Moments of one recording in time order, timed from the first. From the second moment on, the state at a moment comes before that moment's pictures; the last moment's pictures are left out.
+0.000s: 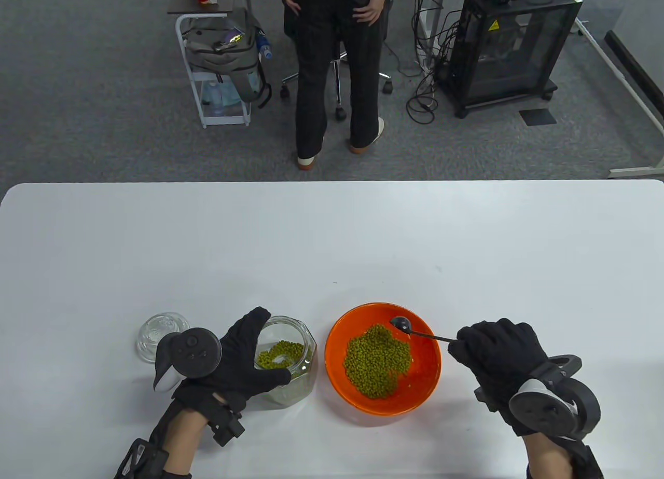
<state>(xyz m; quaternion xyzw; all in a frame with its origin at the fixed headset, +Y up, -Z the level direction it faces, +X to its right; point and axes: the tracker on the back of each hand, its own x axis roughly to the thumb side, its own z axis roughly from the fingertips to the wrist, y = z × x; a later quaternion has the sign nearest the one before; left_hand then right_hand) -0.223 -0.714 -0.289 -0.05 -0.27 0.37 0.89 0.231 -0.621 -0.224 0.21 -0.36 0.89 0.20</state>
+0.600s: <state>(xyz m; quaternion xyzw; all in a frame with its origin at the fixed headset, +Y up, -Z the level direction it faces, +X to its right) -0.223 -0.715 -0.289 -0.05 -0.27 0.37 0.89 0.249 -0.630 -0.239 0.15 -0.34 0.87 0.32</state>
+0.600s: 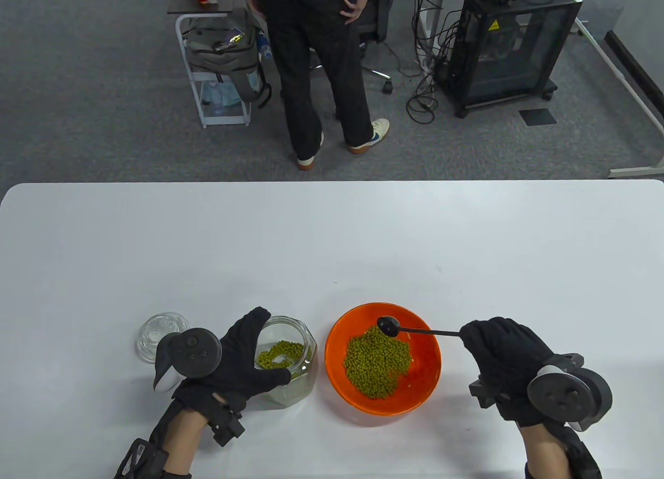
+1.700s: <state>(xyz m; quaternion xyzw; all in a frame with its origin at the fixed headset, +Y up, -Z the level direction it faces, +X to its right) -0.223 -0.715 -0.289 -0.05 -0.27 0.37 0.89 0.191 -0.611 -0.303 0.03 -0.11 0.78 0.61</state>
